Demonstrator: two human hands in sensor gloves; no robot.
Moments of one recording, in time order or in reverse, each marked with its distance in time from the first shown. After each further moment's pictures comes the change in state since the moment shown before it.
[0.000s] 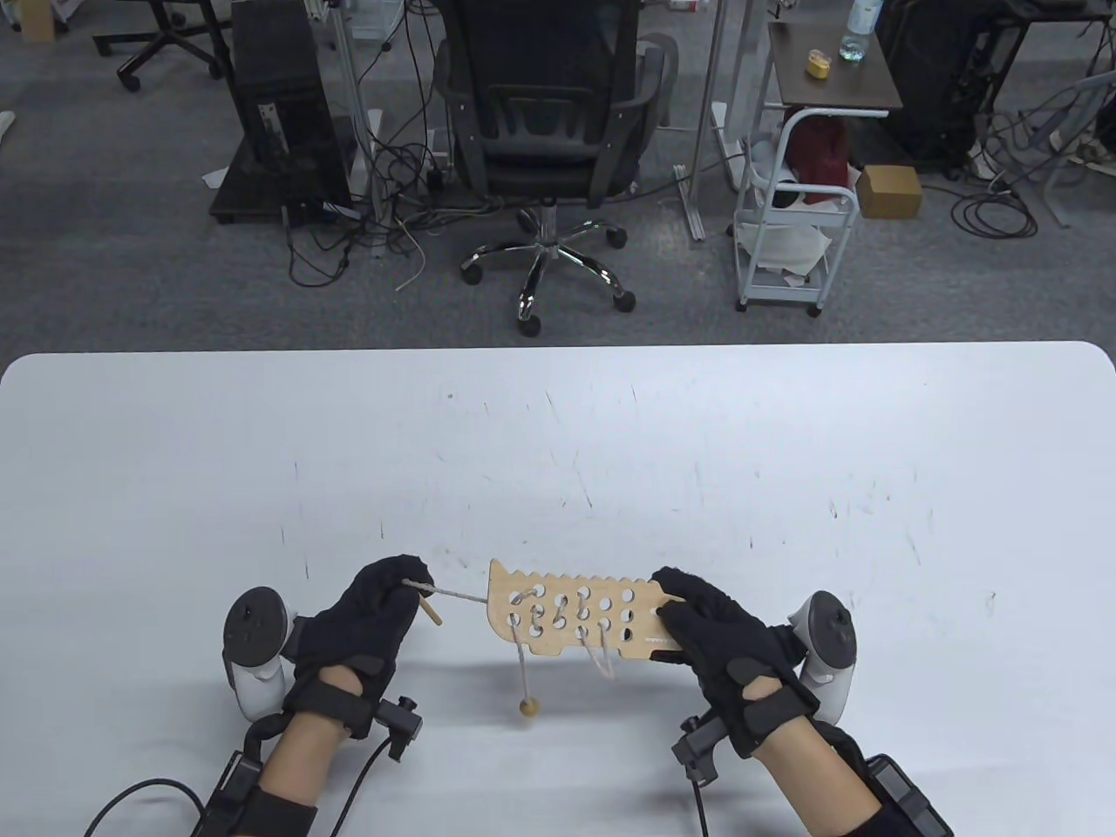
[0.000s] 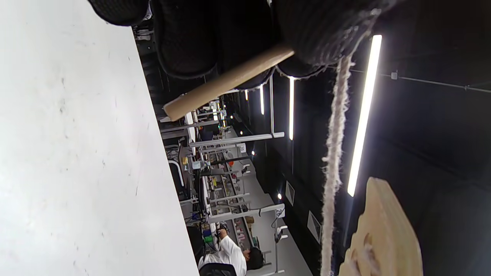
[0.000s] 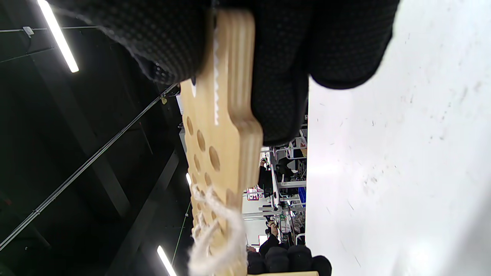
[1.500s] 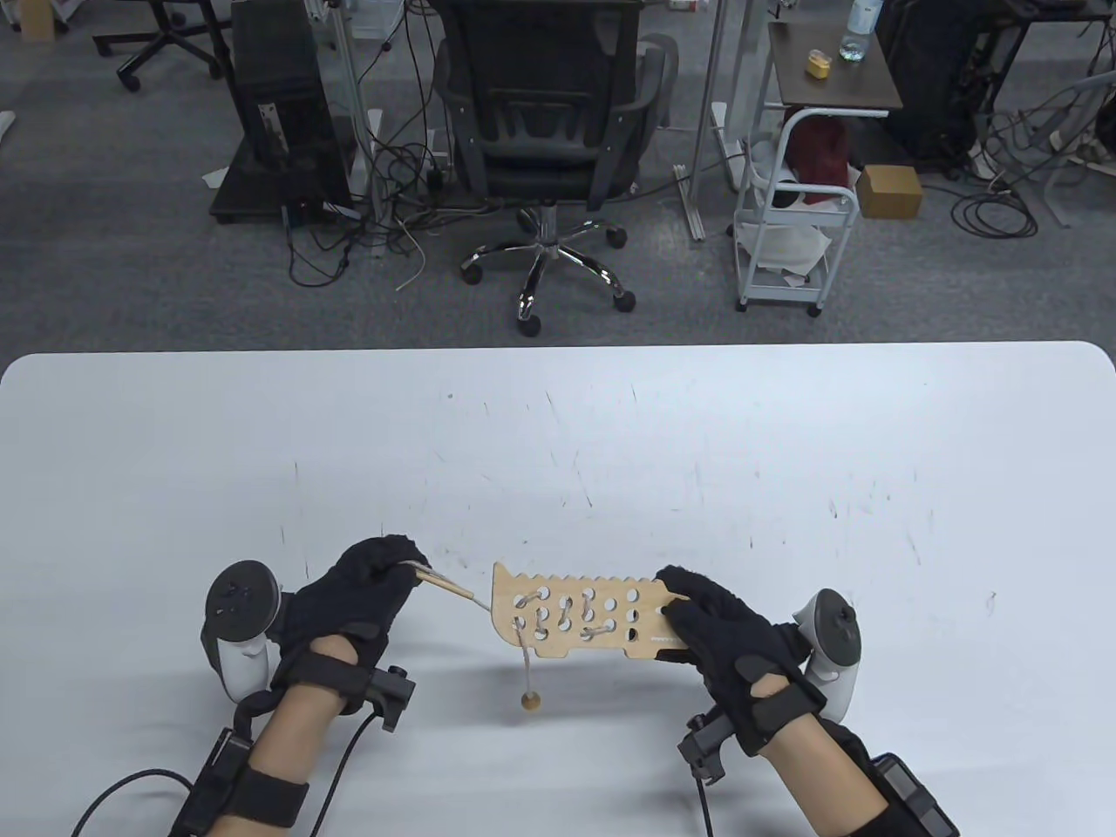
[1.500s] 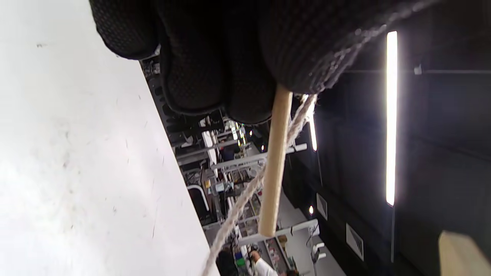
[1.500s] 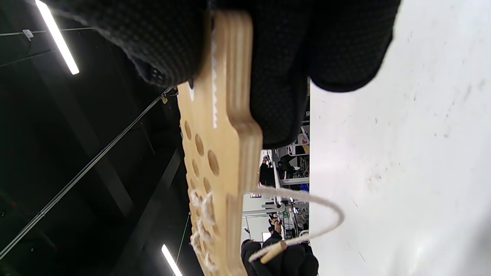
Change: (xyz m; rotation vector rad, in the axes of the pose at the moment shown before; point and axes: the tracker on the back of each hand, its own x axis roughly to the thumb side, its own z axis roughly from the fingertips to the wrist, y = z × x) left_hand 0.026 0.003 -0.014 0.044 0.069 -0.139; right_hand 0.001 0.002 0.001 0.027 0.003 -0.020
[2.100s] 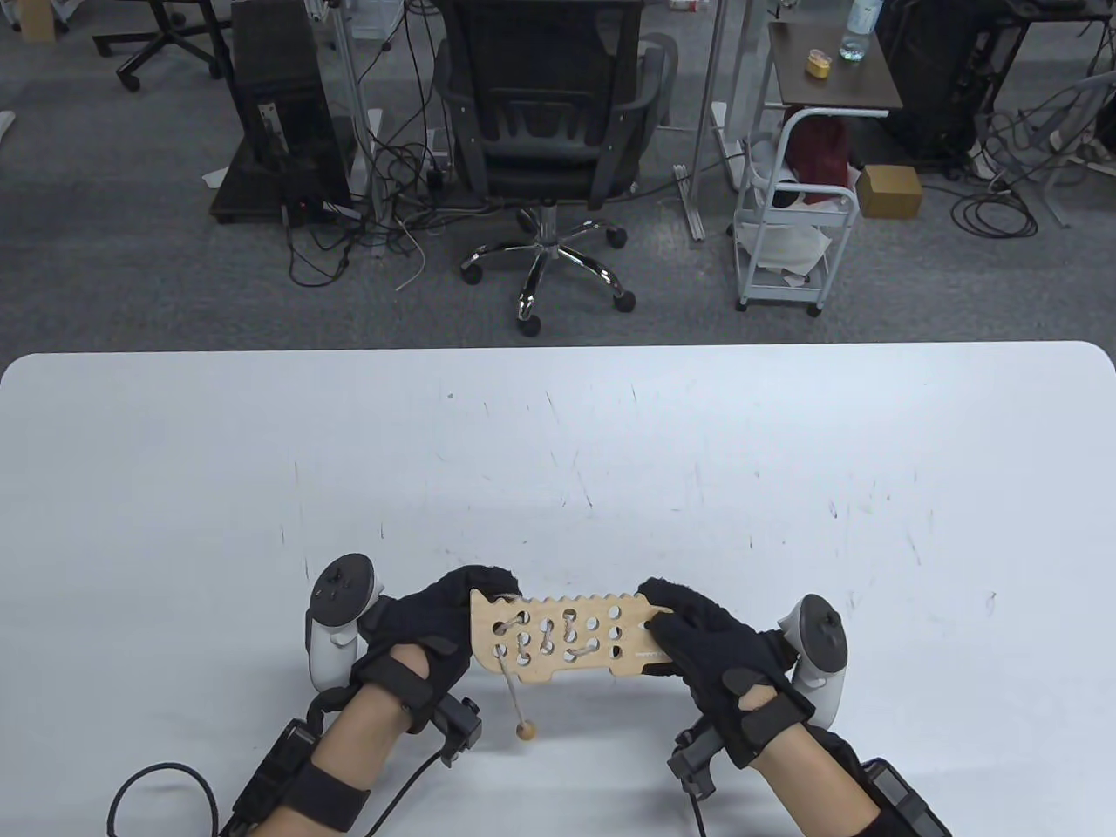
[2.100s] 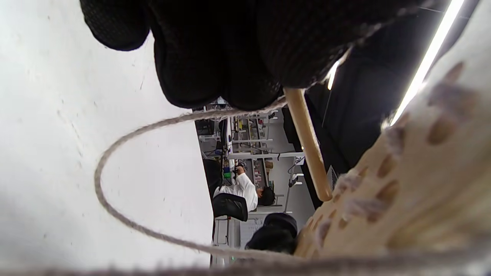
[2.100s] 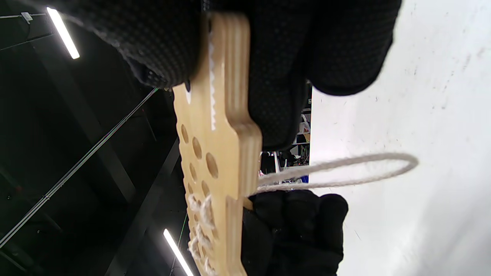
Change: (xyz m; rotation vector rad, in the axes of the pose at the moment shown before) left_hand 0.005 -0.084 -0.002 -0.351 0.088 0.234; right_hand -0.001 0.014 0.004 0.047 -0.007 0.009
